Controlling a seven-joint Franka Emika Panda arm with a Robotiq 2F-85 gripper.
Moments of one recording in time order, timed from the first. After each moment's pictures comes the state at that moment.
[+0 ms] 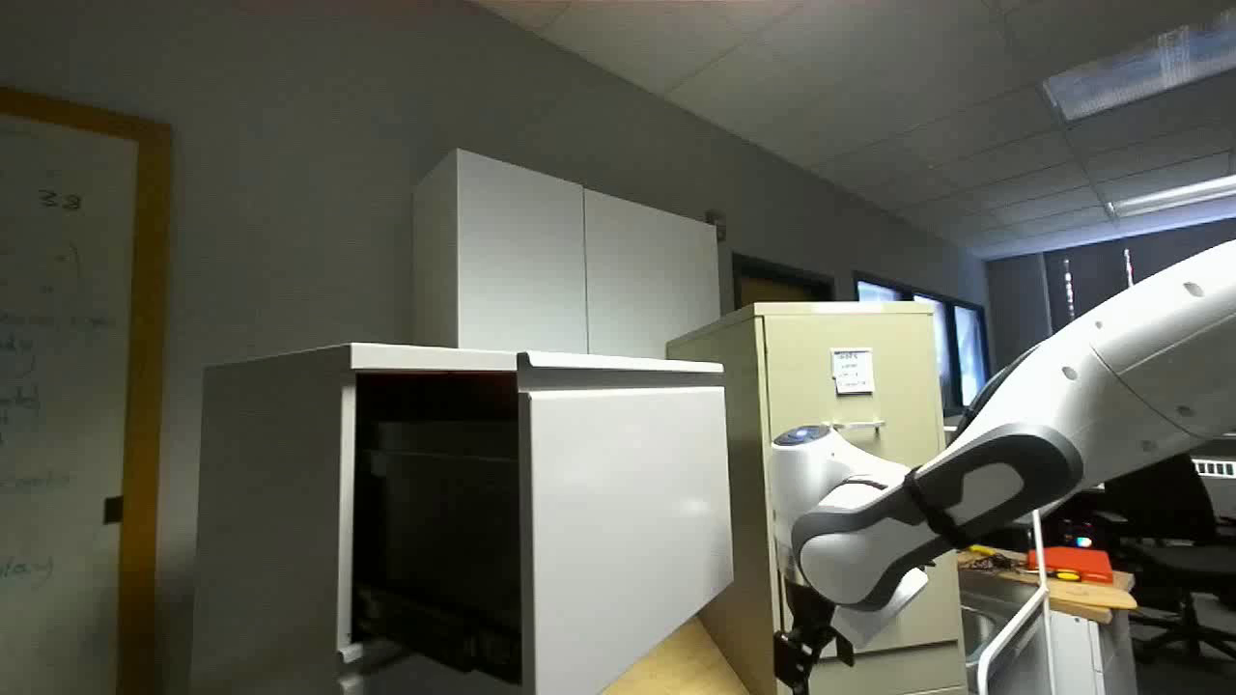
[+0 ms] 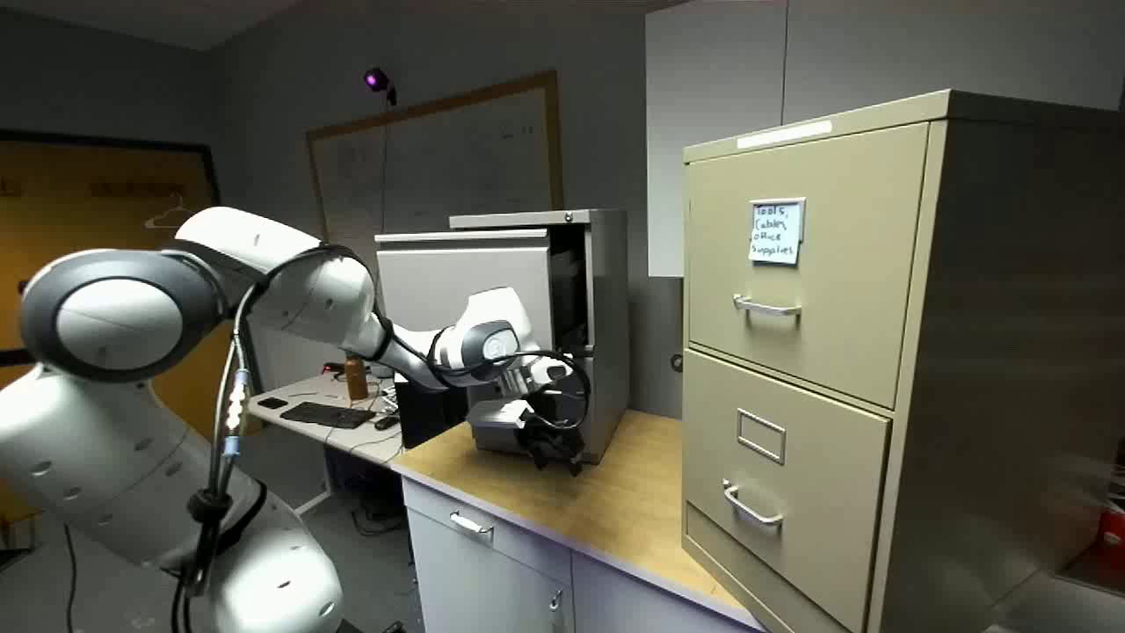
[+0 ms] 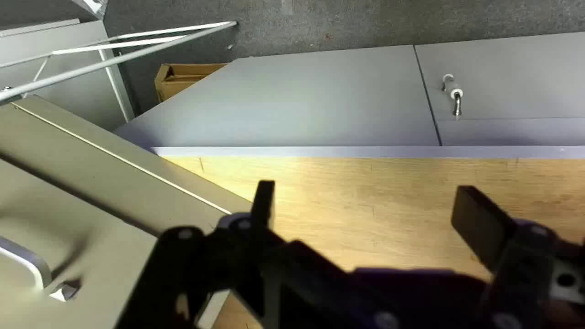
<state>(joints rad) -0.20 -0.46 0.03 -2.58 -0.32 2.29 0.16</state>
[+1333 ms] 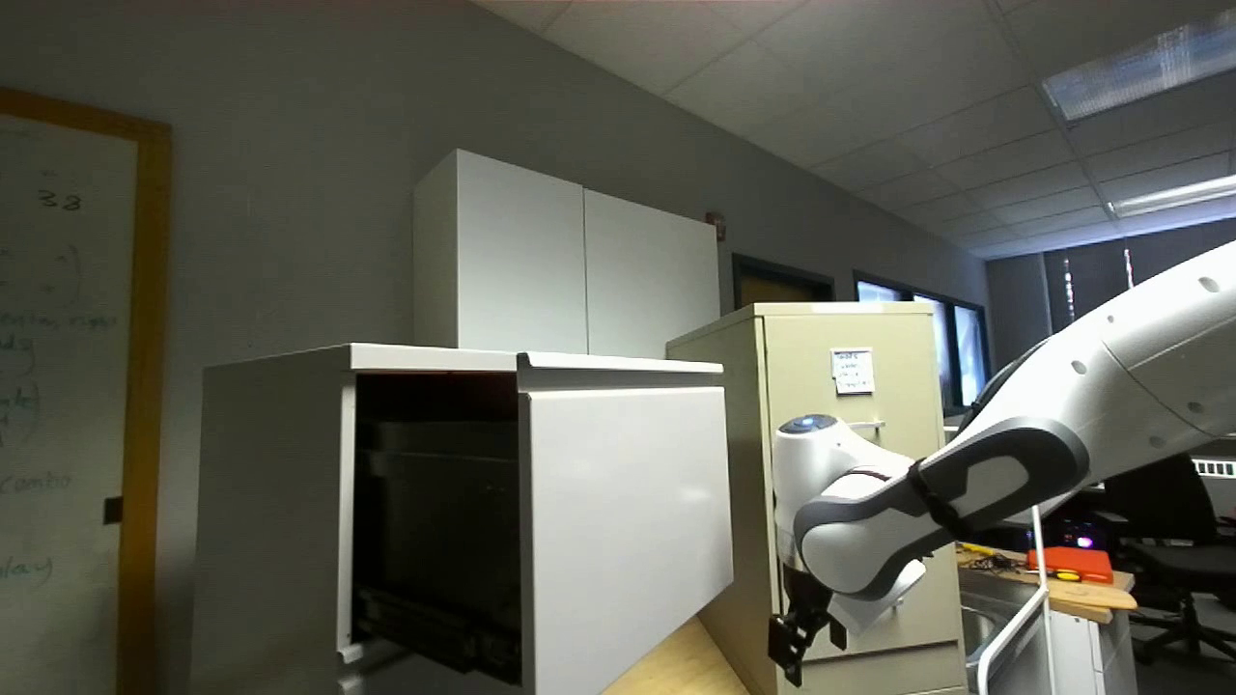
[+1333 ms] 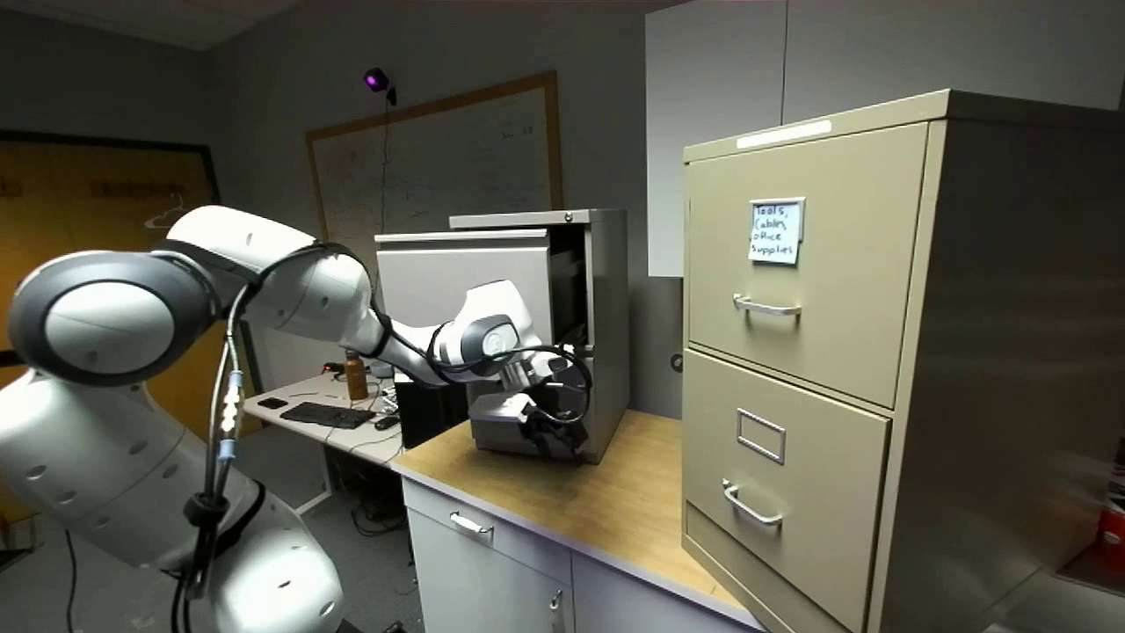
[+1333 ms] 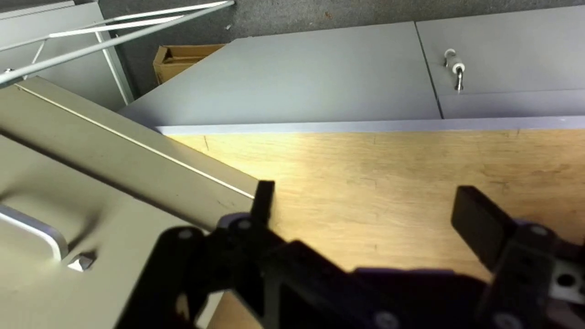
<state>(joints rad) -0.20 -0.48 0.01 -2.57 -0.32 2.32 0.16</state>
